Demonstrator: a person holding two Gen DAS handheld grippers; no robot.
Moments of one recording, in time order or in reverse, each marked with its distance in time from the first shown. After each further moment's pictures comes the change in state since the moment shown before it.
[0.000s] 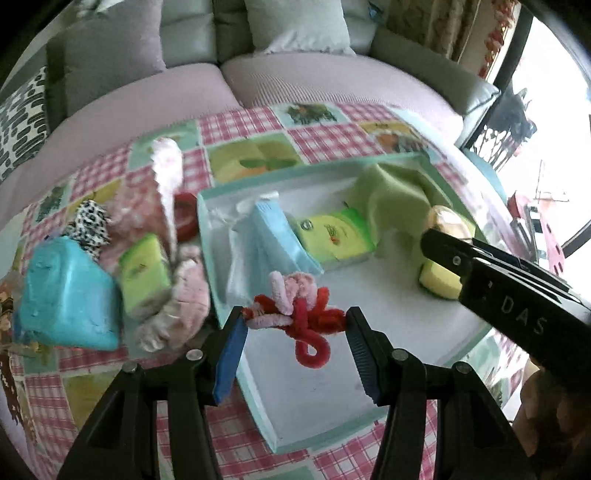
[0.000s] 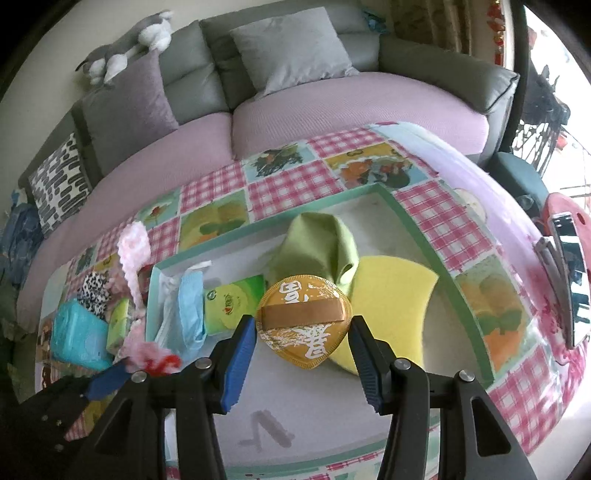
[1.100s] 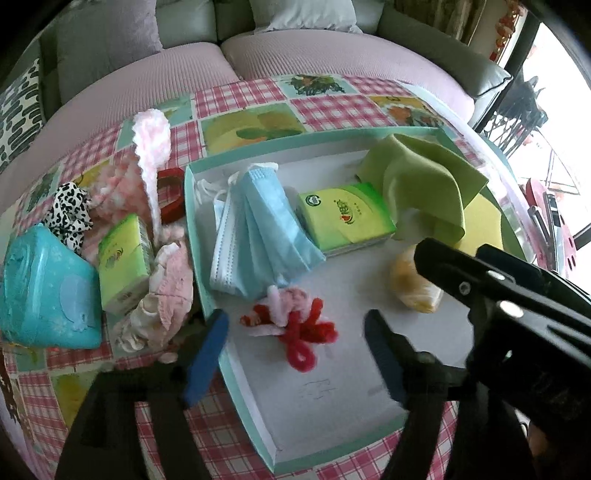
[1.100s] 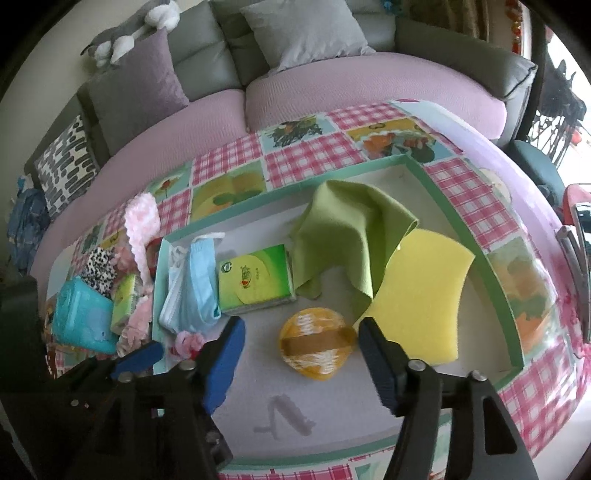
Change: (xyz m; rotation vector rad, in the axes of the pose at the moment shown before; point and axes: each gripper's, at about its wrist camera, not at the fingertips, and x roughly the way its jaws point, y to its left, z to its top) left arm 0.025 0.001 0.001 -0.009 0.063 0.016; right arm 0.011 0.008 -0.006 -0.005 0.070 0.037
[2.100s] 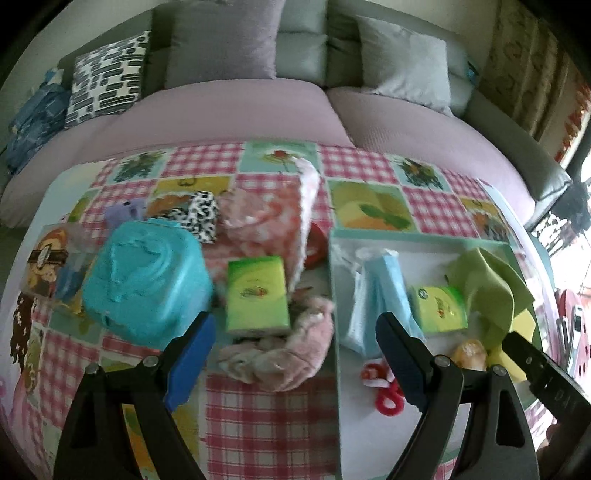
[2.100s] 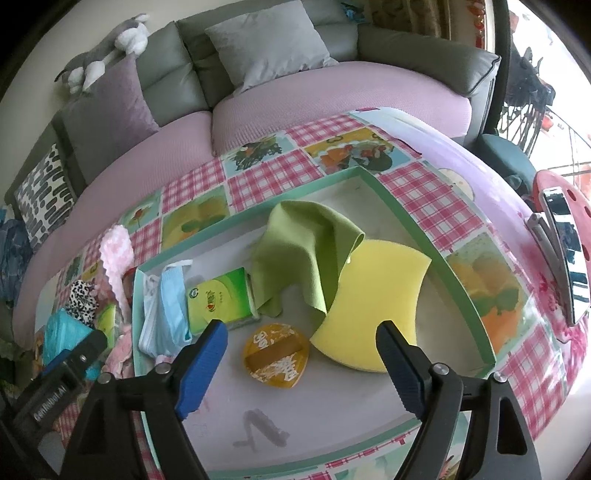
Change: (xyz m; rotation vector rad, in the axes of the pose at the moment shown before) left arm -0.041 0.076 0.003 -0.314 -0.203 0.159; right arm -0.006 -0.018 0.001 0.080 -0.052 -0.078
